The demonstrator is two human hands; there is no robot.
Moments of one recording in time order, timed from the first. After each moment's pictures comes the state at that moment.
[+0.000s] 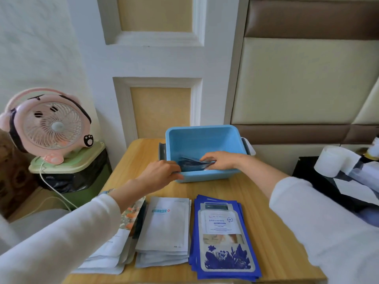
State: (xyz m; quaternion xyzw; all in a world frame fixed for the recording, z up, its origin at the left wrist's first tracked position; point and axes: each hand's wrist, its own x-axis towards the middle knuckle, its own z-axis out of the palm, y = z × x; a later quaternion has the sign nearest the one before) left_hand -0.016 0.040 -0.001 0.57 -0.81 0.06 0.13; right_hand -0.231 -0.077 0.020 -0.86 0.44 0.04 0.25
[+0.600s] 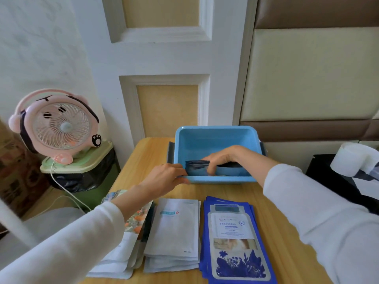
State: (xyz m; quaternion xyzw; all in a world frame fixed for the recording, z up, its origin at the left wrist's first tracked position) left_hand -0.011 0.046 -0.008 0.57 -0.81 0.04 0.15; right_hand -0.187 -0.083 0.033 -0.84 0.38 0.21 0.32
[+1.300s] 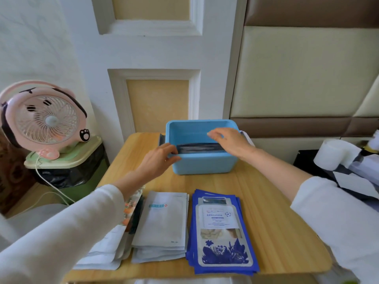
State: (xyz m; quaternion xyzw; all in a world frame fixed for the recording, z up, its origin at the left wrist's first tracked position) left_hand -0.017 0.021 -0.002 0.61 -0.75 0.03 0.25; right_hand -0.249 -0.070 0.036 -0.84 0.44 -0.25 0.17
